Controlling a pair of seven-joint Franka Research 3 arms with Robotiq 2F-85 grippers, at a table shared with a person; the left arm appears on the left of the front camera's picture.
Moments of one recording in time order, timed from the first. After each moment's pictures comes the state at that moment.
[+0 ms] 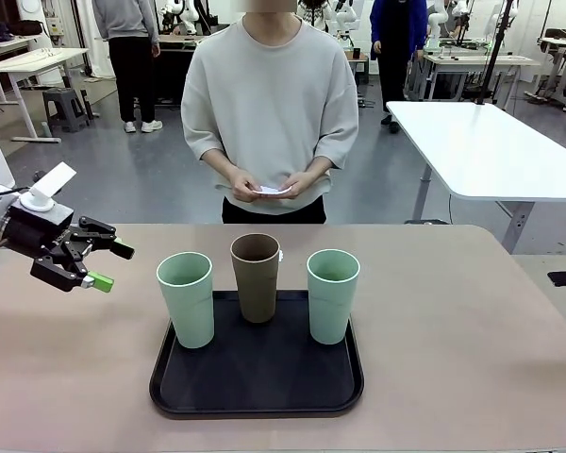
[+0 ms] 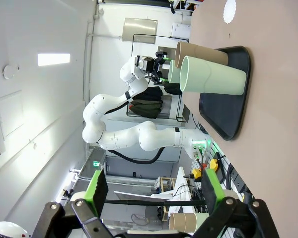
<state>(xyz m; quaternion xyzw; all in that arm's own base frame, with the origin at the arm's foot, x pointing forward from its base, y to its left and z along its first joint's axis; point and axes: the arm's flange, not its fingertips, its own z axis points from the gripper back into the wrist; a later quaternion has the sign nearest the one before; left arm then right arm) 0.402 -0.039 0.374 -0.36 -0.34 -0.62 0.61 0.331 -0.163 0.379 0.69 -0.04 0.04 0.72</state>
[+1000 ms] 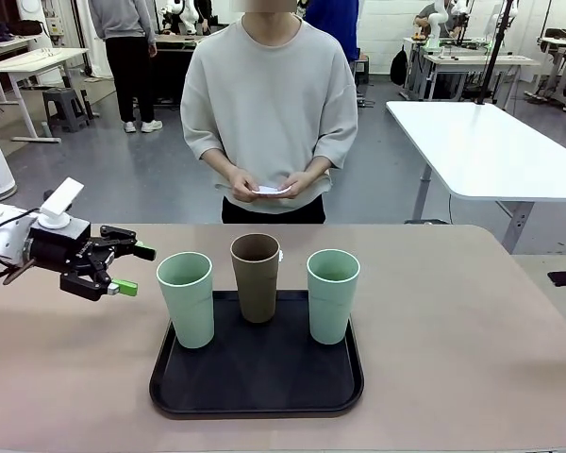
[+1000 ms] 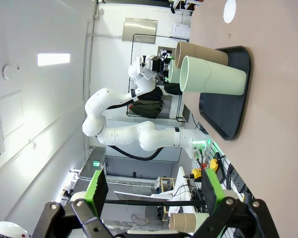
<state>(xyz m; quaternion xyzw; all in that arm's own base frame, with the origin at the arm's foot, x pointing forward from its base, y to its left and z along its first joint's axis) 0.411 -0.060 0.331 -0.41 -0.41 -0.60 0.55 0.331 -0.163 0.379 0.69 -0.04 0.04 0.72</state>
